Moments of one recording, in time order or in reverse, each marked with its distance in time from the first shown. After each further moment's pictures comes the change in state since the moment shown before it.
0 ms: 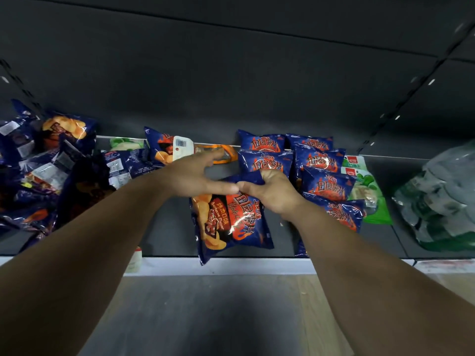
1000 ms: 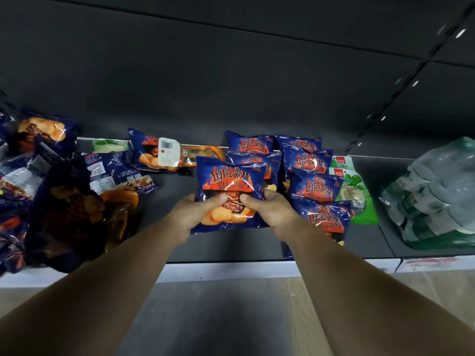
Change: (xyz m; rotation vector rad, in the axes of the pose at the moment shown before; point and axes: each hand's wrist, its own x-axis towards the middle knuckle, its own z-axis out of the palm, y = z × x) left_hand 0.013 -0.027 0.086 -0.948 0.130 -0.376; right_hand -0.007 0.033 -0.005 0.148 0.221 0.306
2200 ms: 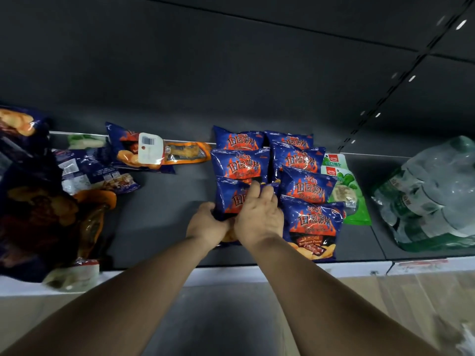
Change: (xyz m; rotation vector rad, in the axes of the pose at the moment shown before) left_hand 0.029 -0.040 0.061 0.407 0.199 0.101; right_hand -0.007 0.008 0.008 -1.137 0.310 -0.196
